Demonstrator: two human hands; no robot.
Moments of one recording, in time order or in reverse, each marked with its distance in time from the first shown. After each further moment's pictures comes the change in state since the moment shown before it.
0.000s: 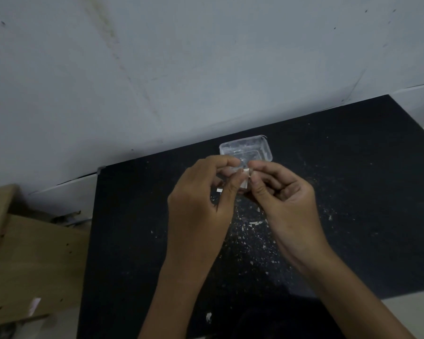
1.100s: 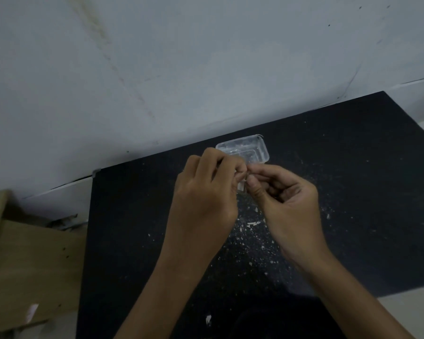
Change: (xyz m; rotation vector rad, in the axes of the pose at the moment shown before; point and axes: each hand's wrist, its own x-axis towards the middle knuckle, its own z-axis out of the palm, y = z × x) left_hand 0.010 -0.008 0.009 0.312 -0.108 0.218; right_hand 0.004 0.001 -0.005 -0.135 0.022 -0.131
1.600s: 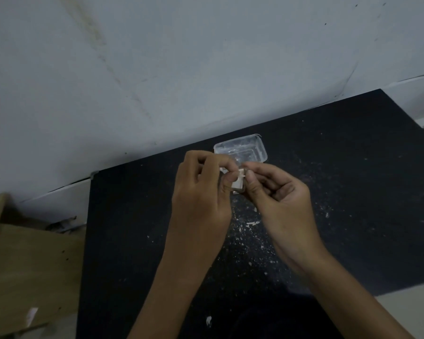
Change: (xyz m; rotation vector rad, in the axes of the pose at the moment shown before) left_hand -0.001 0.002 0.002 -0.224 0.070 -0.156; right_hand 0.002 0.003 0.004 0.083 0.032 0.126
